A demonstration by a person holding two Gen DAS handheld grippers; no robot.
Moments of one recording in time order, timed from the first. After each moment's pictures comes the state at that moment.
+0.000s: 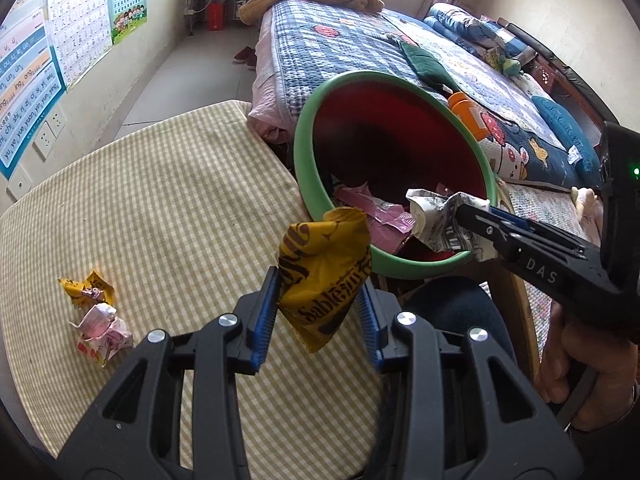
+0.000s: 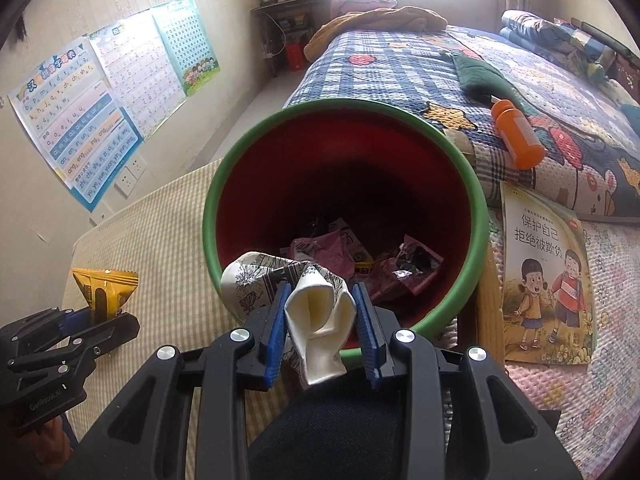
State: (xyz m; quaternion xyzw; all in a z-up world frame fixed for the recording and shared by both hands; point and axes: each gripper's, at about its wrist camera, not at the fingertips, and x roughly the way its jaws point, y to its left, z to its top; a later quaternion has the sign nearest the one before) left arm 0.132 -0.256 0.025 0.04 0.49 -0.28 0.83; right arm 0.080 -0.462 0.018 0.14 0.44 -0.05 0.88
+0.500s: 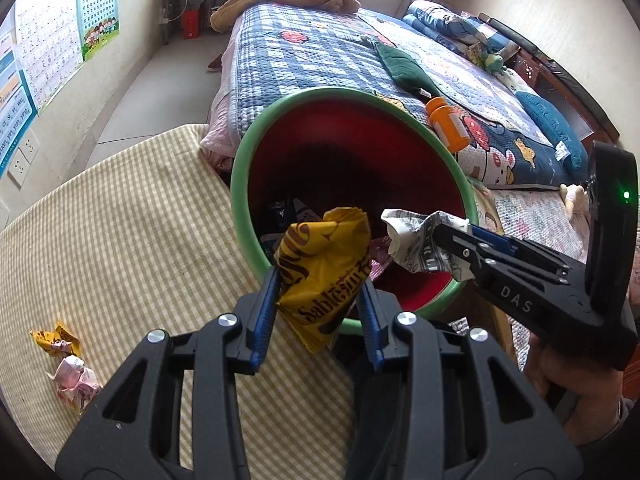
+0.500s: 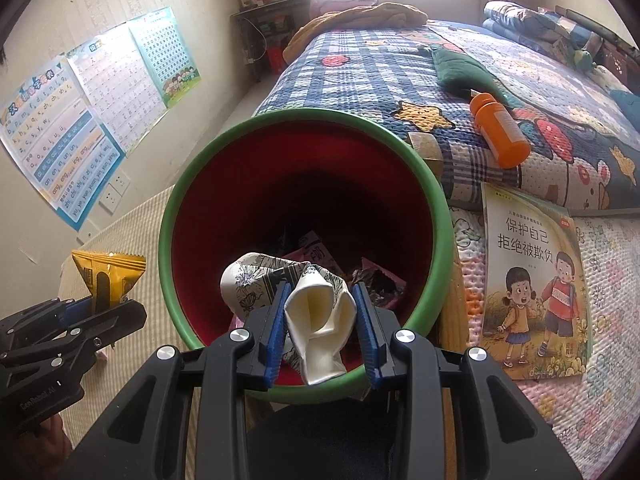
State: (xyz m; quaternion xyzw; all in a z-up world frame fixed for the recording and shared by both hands) left arm 0.157 -0.313 0.028 0.05 0.48 -0.31 0.82; right arm 0.095 -0.501 0.012 0.15 0.44 -0.07 0.88
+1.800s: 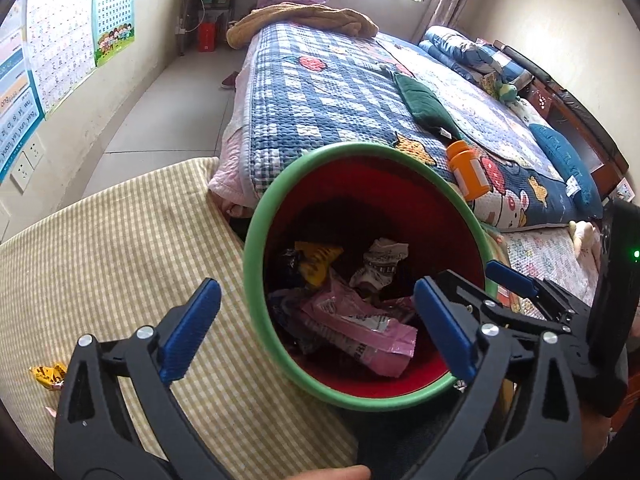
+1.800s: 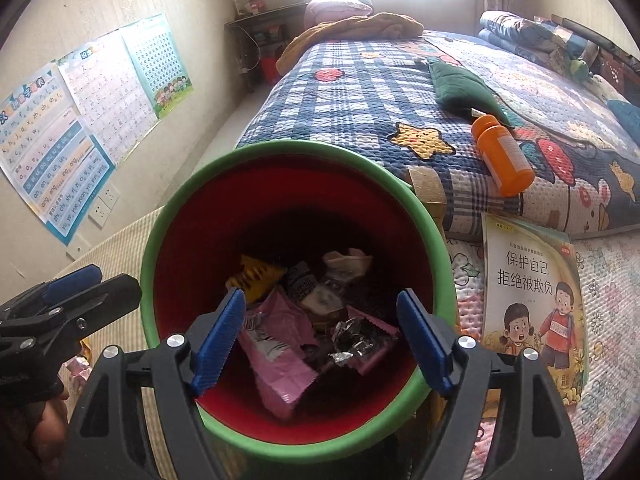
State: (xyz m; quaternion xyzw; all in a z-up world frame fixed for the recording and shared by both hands) left arm 0.200 -0.318 0.038 0.02 0.45 -0.28 0.84; right arm 0.126 -0.508 0.018 0.14 0.42 -0.09 0.89
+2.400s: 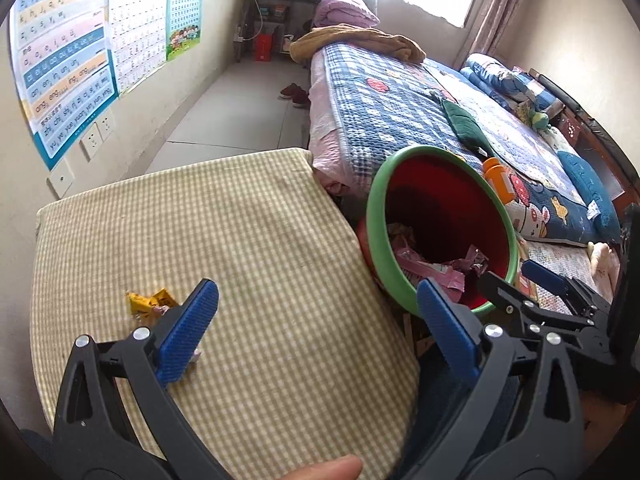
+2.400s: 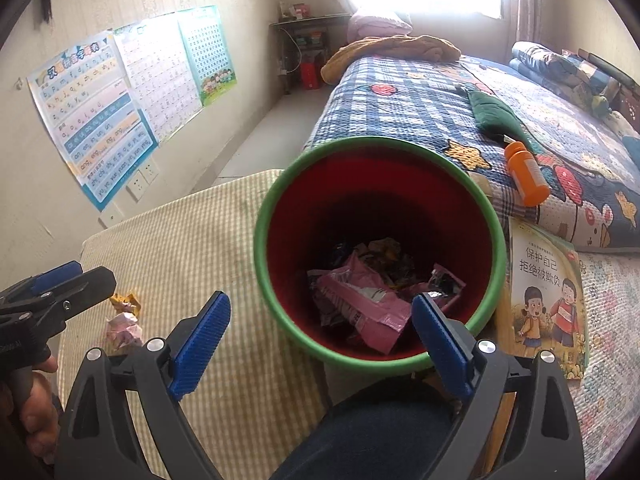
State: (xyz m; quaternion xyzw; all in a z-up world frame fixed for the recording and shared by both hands) left arm 0.141 -0.183 0.066 -0.01 0.44 -0.21 0.87; right arm 0.080 -0.407 0.052 0.10 0.41 -0.04 0.91
